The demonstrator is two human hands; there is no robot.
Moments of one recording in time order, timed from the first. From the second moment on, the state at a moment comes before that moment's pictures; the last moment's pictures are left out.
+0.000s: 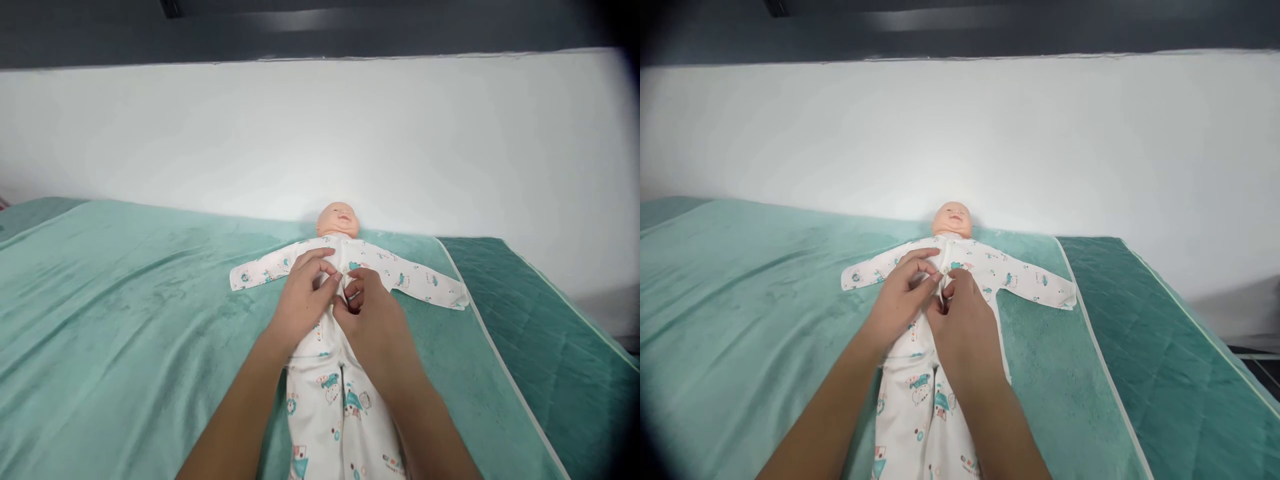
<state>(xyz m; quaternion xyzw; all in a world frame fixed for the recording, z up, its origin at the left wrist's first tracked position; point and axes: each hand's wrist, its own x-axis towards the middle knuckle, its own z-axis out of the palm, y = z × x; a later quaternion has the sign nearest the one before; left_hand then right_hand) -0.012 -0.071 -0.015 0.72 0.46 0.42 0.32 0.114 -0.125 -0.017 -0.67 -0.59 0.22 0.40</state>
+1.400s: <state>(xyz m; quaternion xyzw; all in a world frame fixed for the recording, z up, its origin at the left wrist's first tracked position) -0.028 -0.084 -0.001 0.70 0.38 0.36 0.49 0.151 -0.129 -0.024 -0.46 -0.42 0.60 0.51</state>
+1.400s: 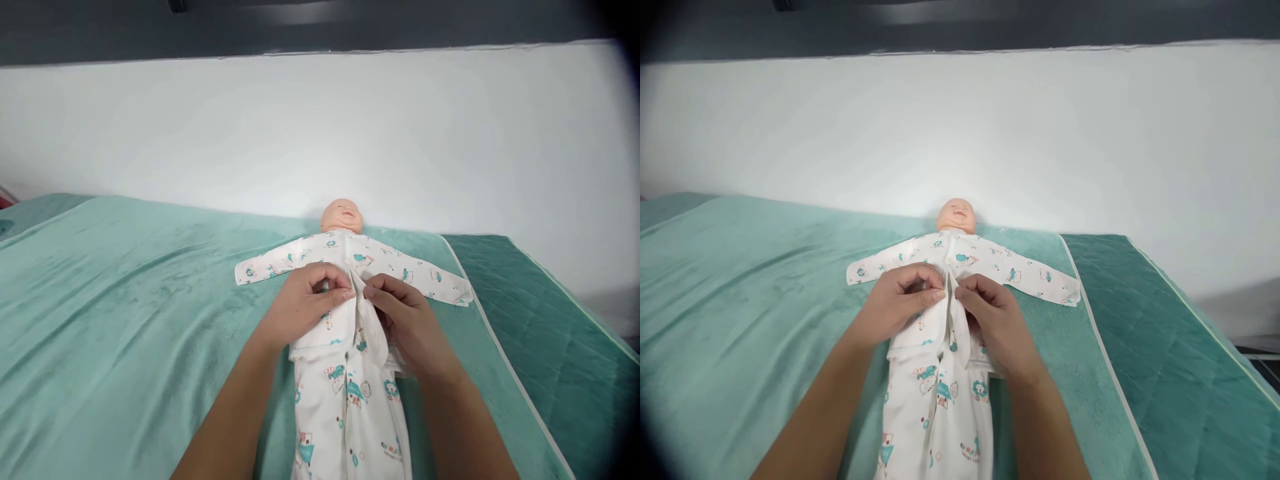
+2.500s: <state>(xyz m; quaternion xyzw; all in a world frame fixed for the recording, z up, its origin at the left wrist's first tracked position) -0.035 -0.082 0.002 0.70 0.37 0.31 0.52 0.138 -0.128 -0.020 -0.52 -0.49 0.49 0.49</state>
